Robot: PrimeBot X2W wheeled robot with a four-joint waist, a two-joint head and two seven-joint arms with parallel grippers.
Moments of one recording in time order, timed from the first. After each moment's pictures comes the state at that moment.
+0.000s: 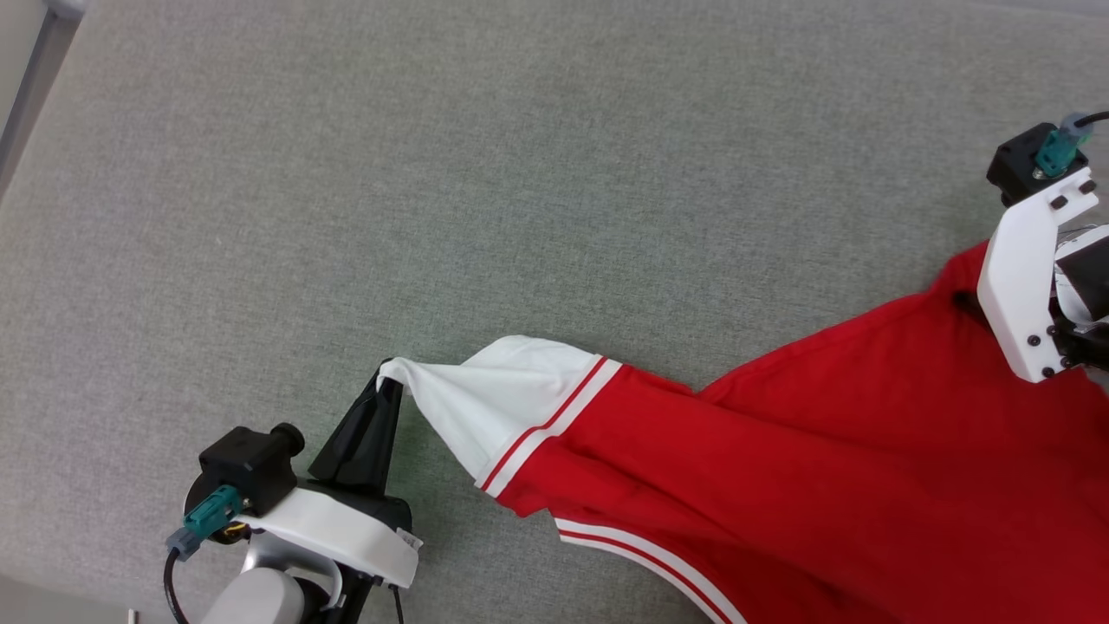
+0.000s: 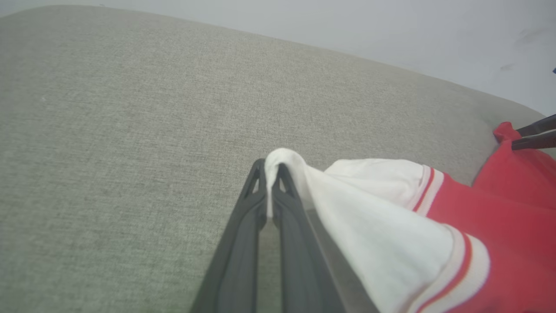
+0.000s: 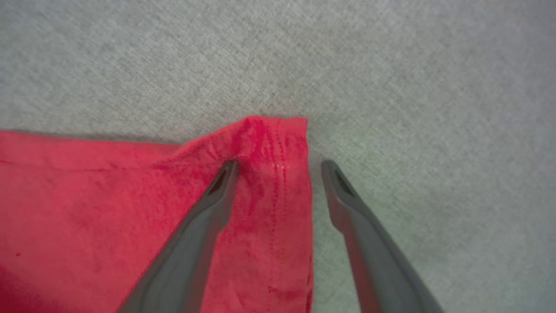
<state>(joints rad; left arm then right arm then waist) -0.15 0.34 -0.37 0.07 -0.58 0.01 -0.25 -0.75 -0.63 0.49 0.29 0.53 0.13 0.95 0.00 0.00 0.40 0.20</state>
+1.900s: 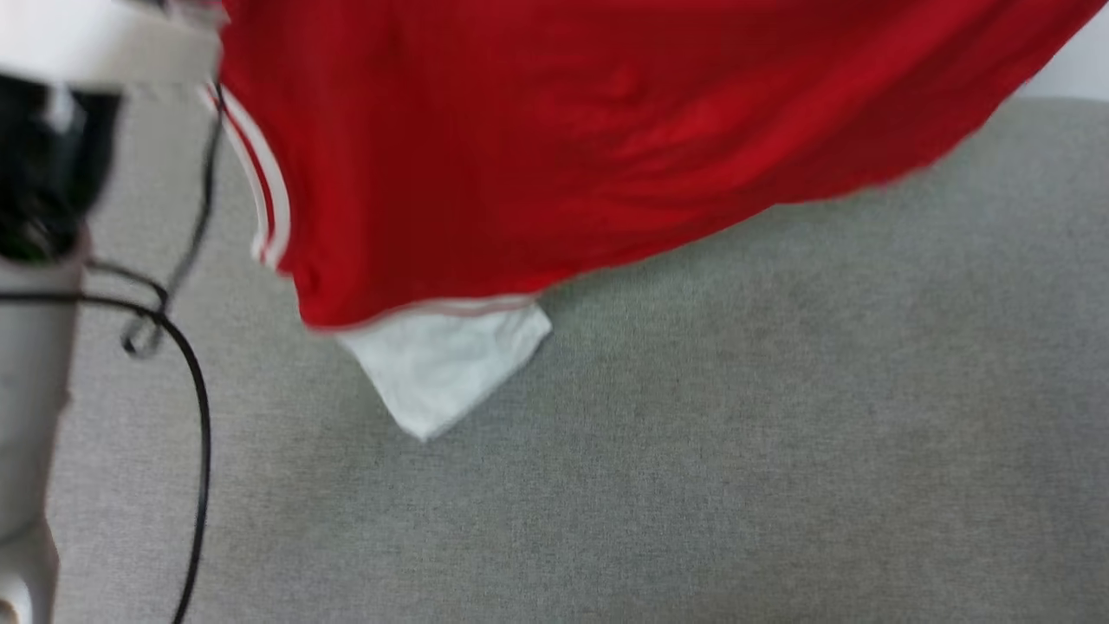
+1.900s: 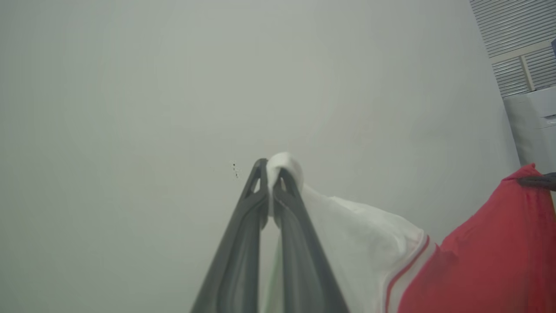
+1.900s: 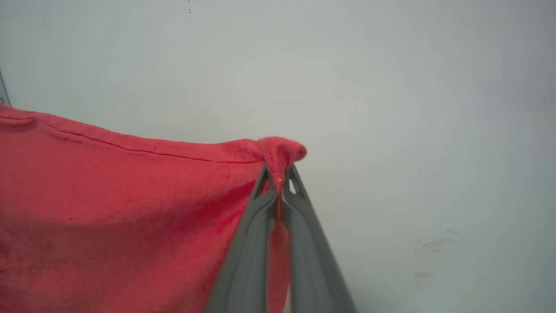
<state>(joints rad) -0.98 0.50 -0.26 -0.07 -0.51 -0.05 -0.03 -0.91 -0.51 0.11 0.09 0.49 0.13 0.38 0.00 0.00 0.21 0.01</state>
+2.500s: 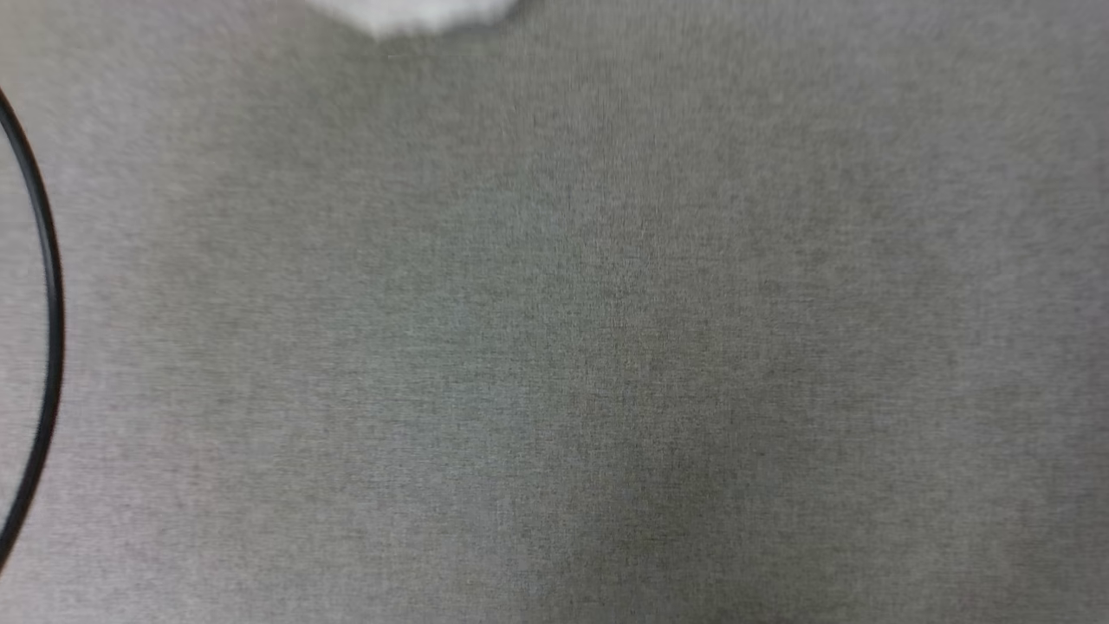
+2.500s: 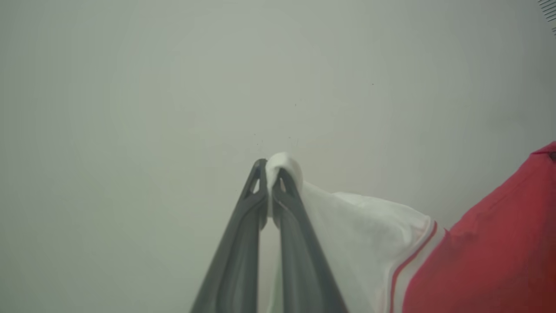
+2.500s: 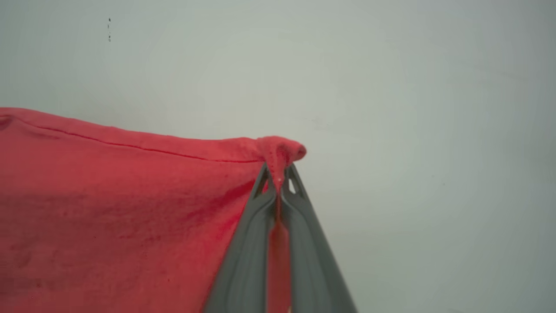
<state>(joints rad) -1.71 0.50 -0.35 0.33 -0.47 -0.12 -0.06 -1.55 -0.44 0.10 0.34 0.32 0.13 0.33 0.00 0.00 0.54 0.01</state>
